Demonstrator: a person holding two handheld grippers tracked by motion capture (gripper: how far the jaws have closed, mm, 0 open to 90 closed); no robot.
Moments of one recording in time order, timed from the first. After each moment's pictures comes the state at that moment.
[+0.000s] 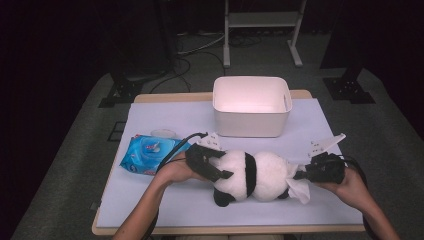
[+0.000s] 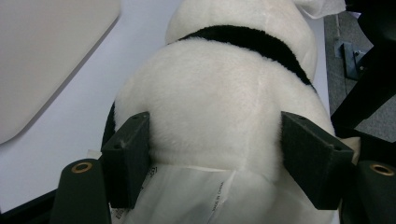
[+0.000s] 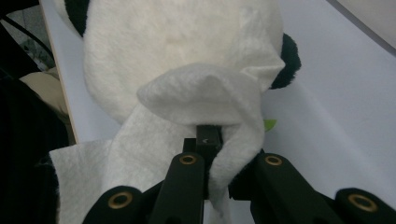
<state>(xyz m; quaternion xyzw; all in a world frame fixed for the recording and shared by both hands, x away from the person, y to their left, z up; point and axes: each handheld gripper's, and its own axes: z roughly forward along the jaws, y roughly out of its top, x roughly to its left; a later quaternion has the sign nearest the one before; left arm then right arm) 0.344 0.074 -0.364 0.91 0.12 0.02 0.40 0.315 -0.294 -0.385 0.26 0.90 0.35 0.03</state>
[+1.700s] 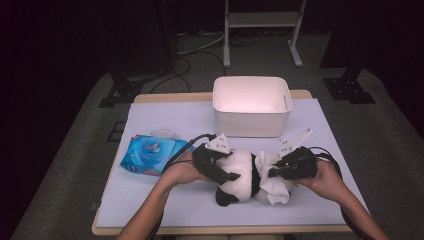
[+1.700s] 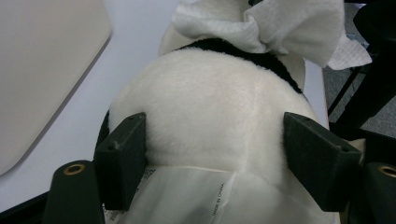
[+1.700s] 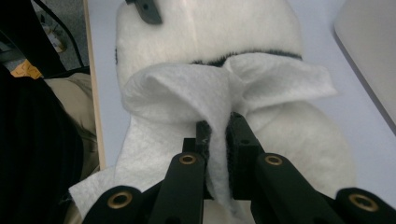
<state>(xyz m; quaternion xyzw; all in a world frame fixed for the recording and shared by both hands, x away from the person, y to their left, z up) 0.334 0.055 -0.354 0.91 0.09 0.04 0.40 0.313 -0.216 -0.349 0.15 0.93 0.34 0.04</state>
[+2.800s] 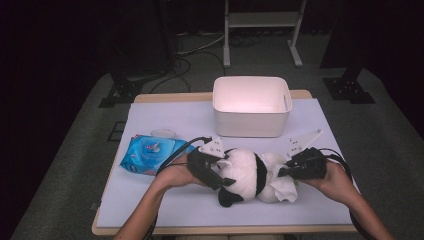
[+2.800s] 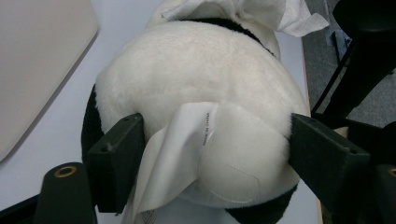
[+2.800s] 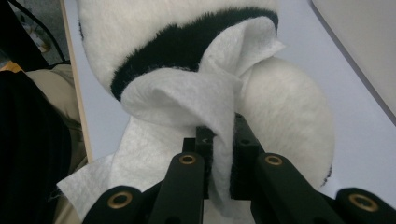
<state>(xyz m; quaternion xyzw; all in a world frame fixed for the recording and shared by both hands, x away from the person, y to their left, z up) 0.326 0.066 -0.356 0.91 0.07 0.03 0.40 0.313 -0.238 -0.355 0.18 0.92 0.33 0.05</state>
